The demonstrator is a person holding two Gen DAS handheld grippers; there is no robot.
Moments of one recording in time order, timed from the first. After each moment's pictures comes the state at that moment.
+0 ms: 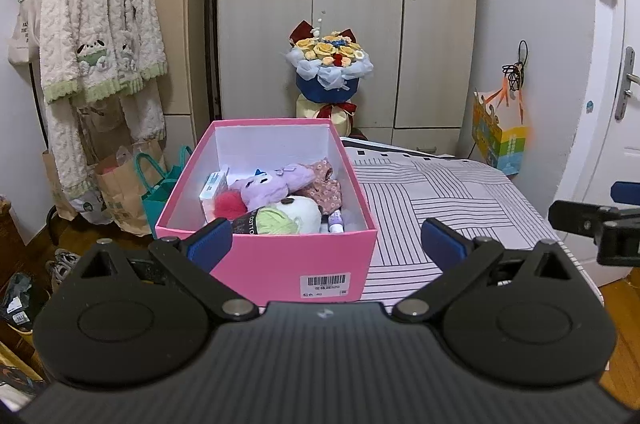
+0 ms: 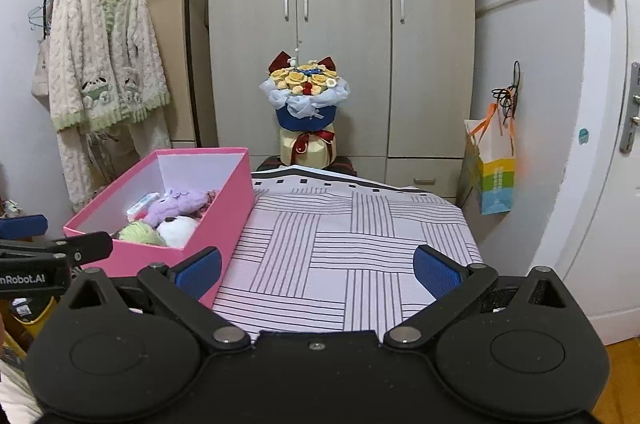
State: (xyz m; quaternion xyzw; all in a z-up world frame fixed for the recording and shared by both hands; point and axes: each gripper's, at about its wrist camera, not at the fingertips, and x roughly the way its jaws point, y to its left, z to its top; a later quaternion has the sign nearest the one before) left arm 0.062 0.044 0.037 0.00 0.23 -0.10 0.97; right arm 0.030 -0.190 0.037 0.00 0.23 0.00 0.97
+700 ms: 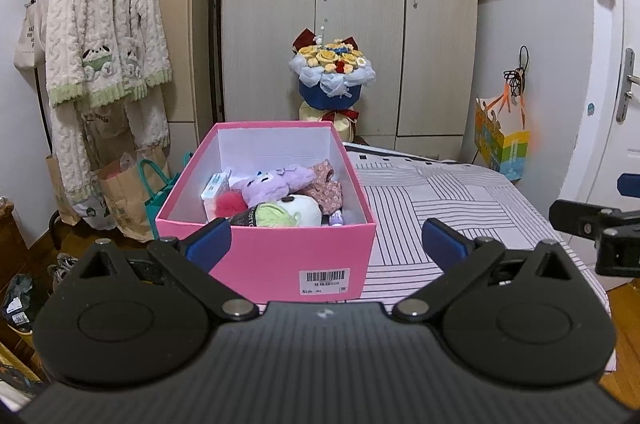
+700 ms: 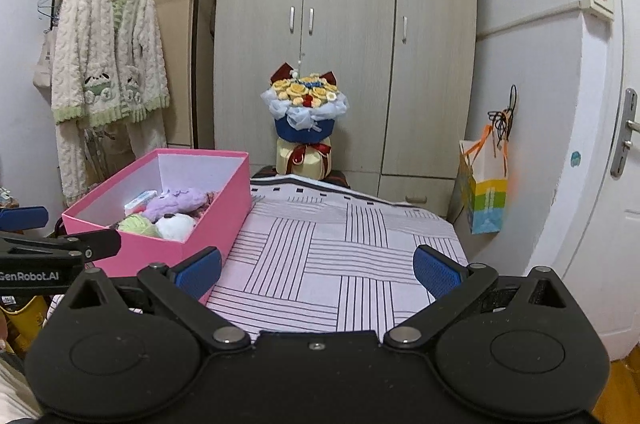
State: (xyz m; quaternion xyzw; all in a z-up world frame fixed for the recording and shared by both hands) left arm 0.052 0.042 0.030 0.00 0.21 -0.09 0.97; right arm 0.015 -0.180 0.033 -0.03 0.20 0.00 0.98
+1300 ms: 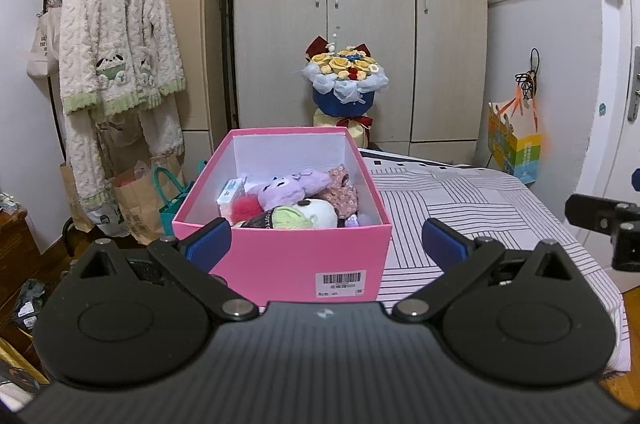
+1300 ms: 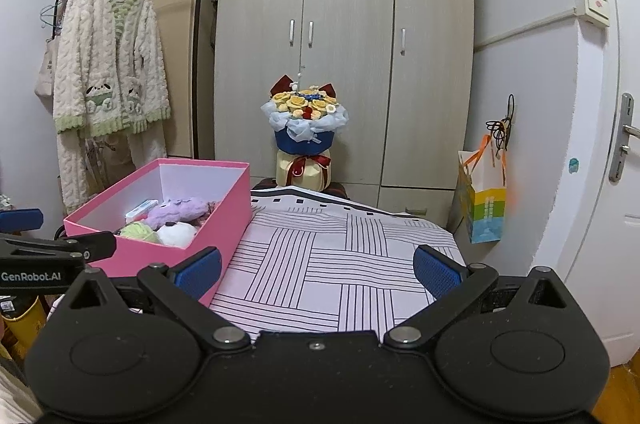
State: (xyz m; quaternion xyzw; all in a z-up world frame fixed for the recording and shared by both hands) left arm 0.051 0.049 0.028 0.01 0.19 -0.07 0.98; right arm 0.008 -0.179 0.030 -0.02 0.18 -0.01 0.98
